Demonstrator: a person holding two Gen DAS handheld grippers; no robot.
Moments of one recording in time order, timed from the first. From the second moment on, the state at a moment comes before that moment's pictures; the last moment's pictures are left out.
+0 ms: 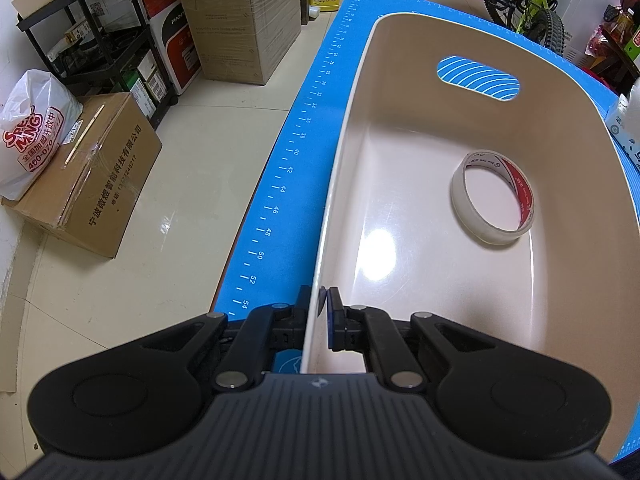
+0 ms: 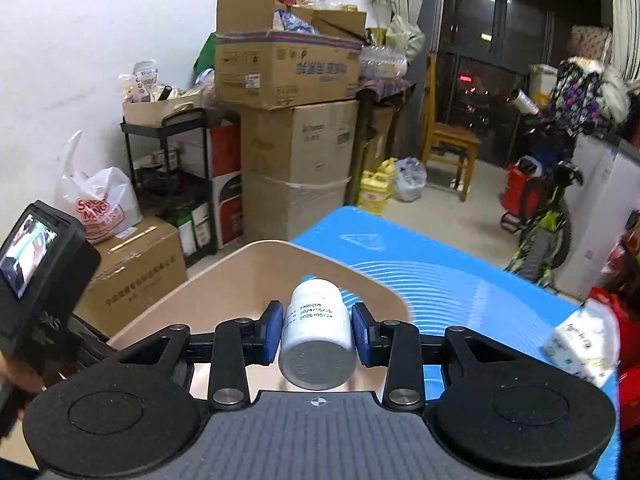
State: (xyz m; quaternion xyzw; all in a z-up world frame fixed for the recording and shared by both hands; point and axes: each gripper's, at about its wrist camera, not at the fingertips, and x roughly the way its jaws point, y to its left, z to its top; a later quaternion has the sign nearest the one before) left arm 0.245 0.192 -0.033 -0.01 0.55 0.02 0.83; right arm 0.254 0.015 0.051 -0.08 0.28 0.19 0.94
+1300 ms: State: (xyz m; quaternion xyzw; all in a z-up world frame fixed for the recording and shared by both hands) left arm 0.244 0.193 -0.030 -0.01 0.55 0.02 0.84; right arm 0.255 0.057 -0.013 -0.10 0.39 0.14 0.91
